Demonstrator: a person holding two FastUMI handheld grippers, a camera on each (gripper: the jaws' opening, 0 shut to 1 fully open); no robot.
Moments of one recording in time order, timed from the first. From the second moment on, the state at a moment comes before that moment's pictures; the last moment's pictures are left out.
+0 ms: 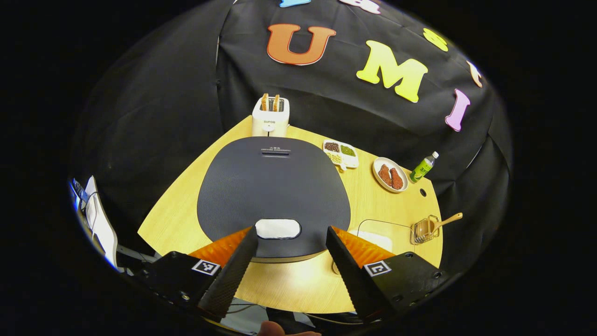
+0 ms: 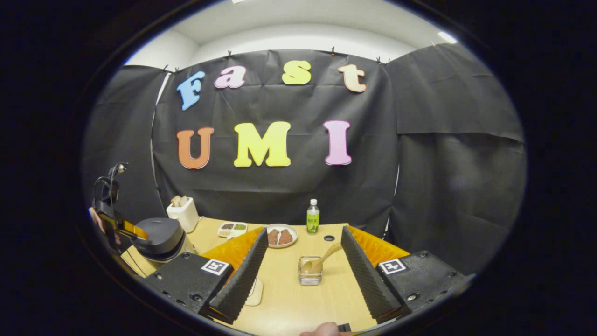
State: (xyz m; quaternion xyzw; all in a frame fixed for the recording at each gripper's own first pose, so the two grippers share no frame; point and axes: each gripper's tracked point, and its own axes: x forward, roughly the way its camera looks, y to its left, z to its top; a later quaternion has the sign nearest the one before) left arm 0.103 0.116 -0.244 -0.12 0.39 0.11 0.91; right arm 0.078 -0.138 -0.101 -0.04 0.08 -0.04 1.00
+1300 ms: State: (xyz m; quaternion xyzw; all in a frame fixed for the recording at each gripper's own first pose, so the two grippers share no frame) left arm 0.104 0.106 -0.219 -0.10 0.32 0.16 0.93; right arm 0.143 -0.134 -0.077 0.02 0.03 0.03 1.00
